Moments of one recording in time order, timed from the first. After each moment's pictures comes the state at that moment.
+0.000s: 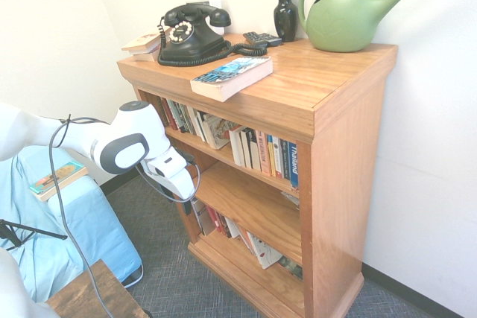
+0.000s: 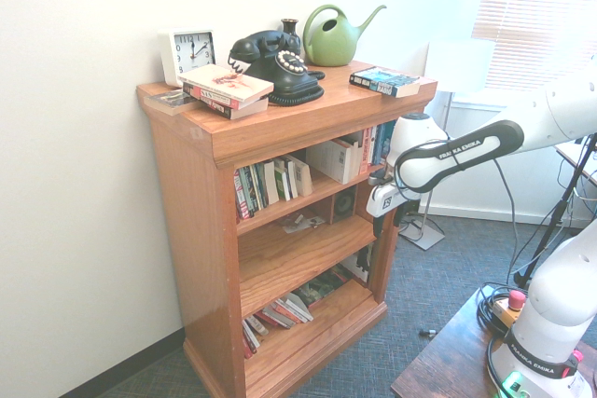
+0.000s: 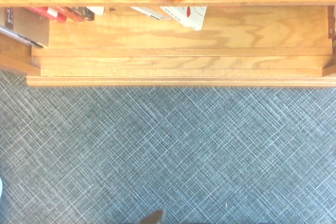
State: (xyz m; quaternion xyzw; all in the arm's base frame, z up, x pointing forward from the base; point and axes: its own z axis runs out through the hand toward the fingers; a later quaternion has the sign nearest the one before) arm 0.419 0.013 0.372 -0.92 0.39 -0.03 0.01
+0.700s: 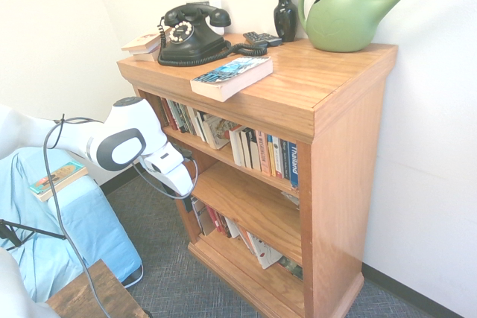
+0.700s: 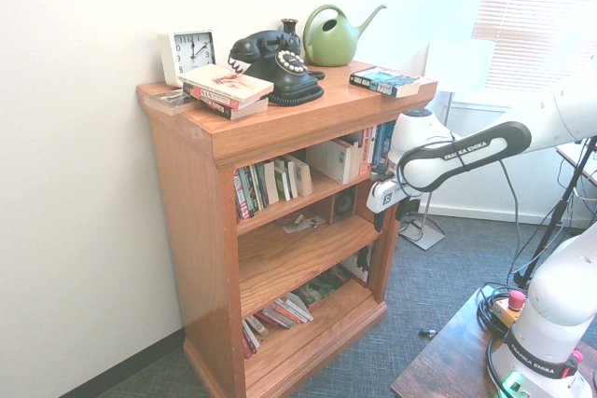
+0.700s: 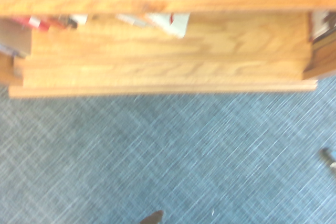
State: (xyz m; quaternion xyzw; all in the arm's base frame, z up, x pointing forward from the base) arm 0.416 0.011 0.393 -0.91 0.41 -0.07 -0.01
